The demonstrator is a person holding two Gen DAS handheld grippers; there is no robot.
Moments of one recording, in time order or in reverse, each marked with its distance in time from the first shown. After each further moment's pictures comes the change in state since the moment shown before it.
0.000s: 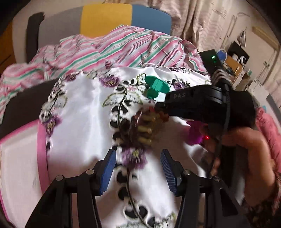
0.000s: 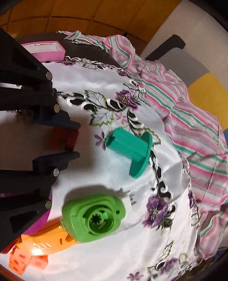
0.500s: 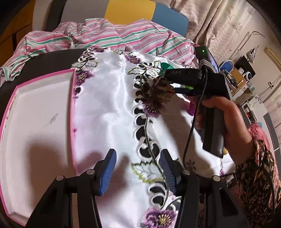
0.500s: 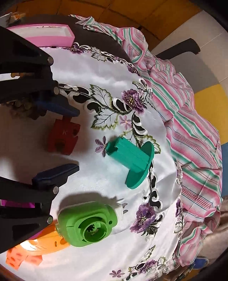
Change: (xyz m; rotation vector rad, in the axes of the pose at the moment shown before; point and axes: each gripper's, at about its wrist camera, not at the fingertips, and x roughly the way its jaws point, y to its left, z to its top) left arm -0.062 0.040 -0.081 -0.191 0.058 -0.056; right arm 0.012 0.026 -0.010 -0.158 -0.029 -0.093
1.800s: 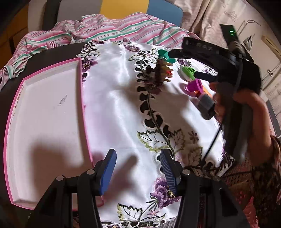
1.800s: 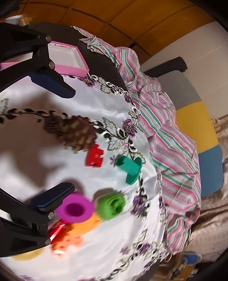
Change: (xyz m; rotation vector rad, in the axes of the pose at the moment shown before) left arm -0.024 0.008 -0.041 0.054 0.061 0.021; right arm -0.082 0.033 -0.050 -0.038 -0.158 0.034
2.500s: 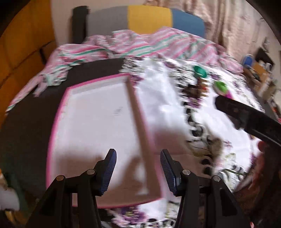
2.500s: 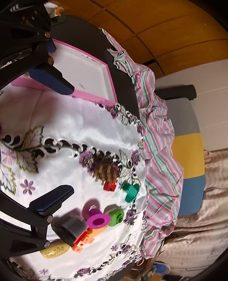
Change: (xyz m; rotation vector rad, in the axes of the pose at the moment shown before) left arm -0.033 0.032 -0.005 -0.007 -0.118 0.221; right arm -0.073 0.074 -0.091 -0.175 -0.056 -0.029
